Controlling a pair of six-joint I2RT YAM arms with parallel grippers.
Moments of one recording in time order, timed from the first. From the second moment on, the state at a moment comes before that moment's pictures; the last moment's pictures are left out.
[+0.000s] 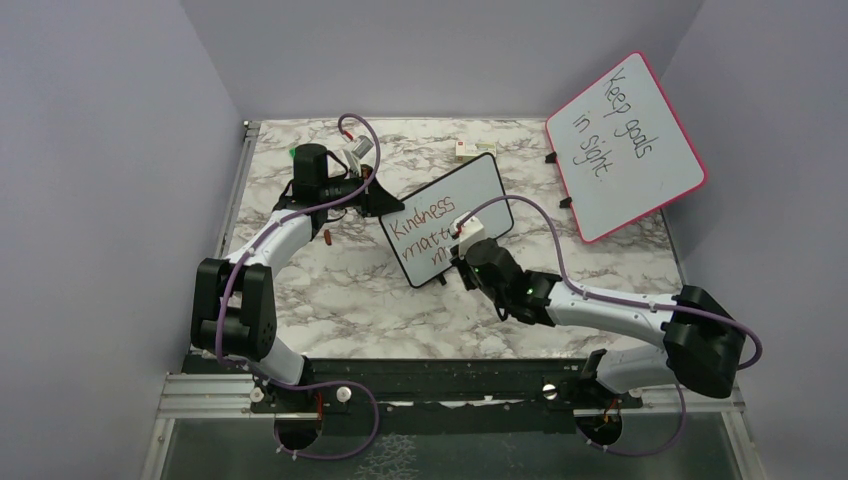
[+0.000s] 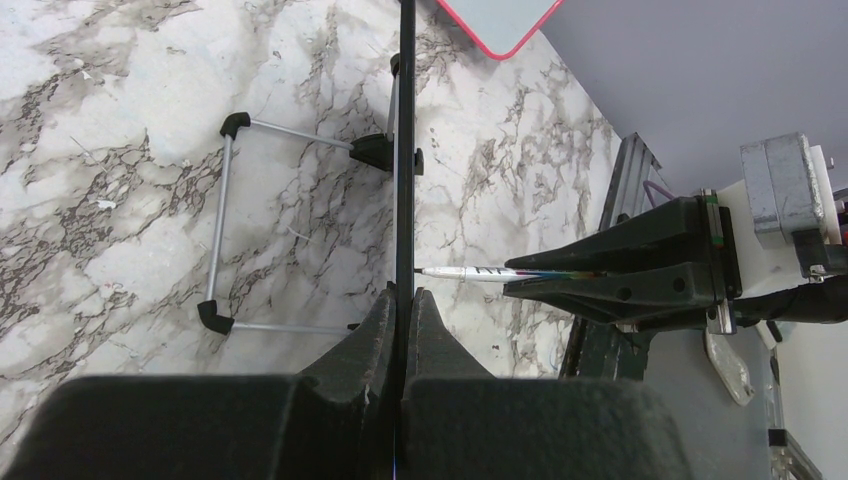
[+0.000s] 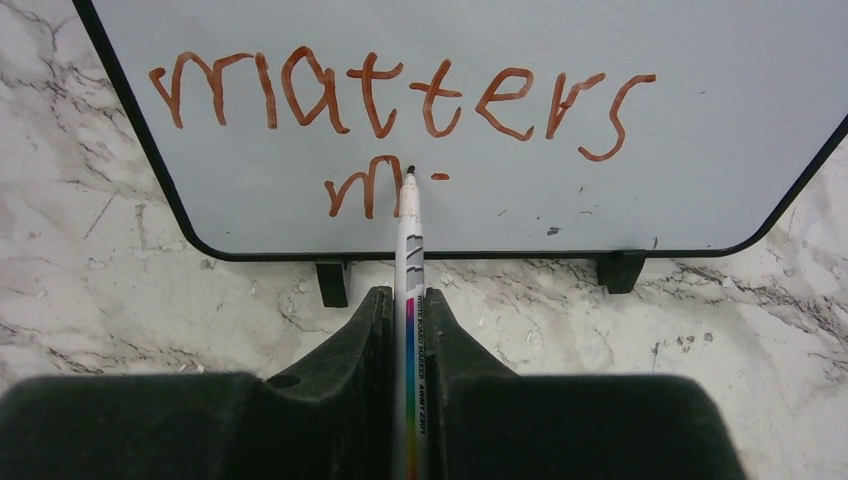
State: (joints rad) left arm -0.16 1.55 1.01 0.10 1.03 -0.26; right arm 0.99 1.32 0.71 0.08 0.43 0.10
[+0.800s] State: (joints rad) left arm -0.16 1.55 1.01 0.10 1.03 -0.26; right arm 0.99 1.34 0.70 0.05 0.43 0.11
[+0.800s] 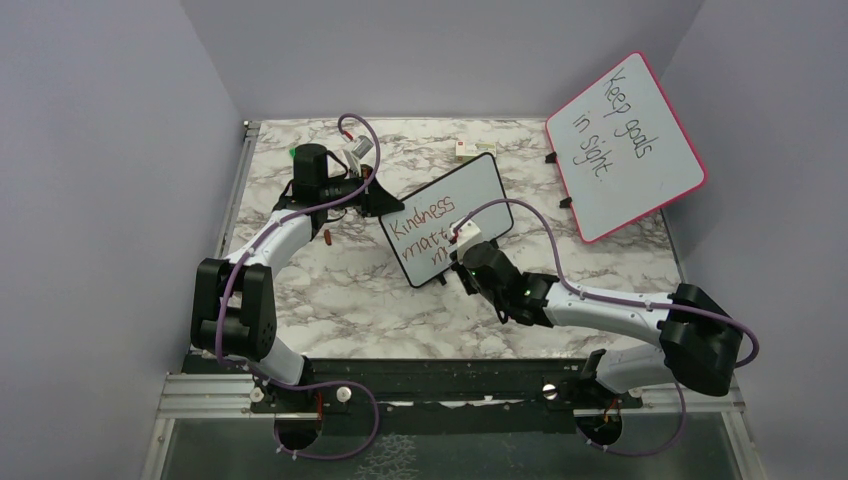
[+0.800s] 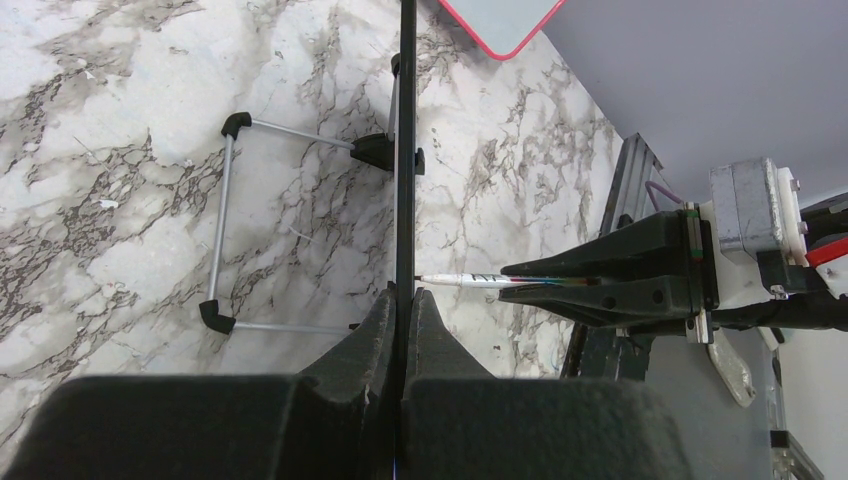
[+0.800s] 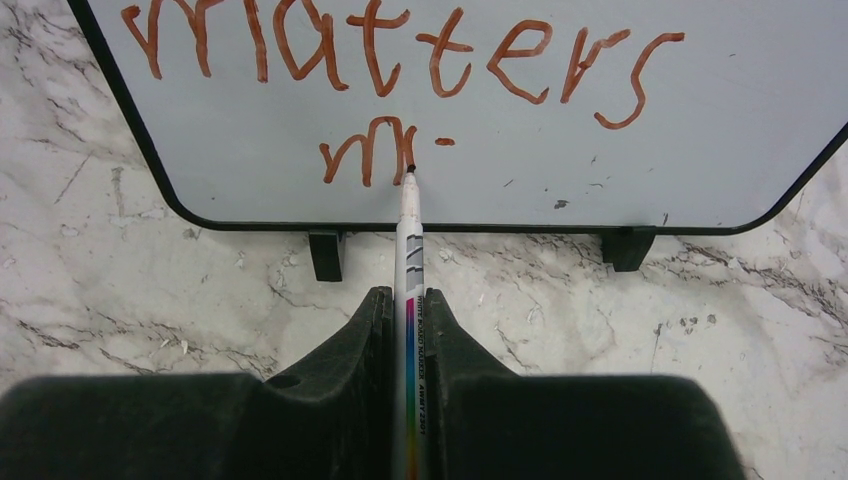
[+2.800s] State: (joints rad) left arm -0.16 1.55 1.01 0.09 1.03 -0.26; right arm 0.97 1.33 0.72 0.10 0.46 0.07
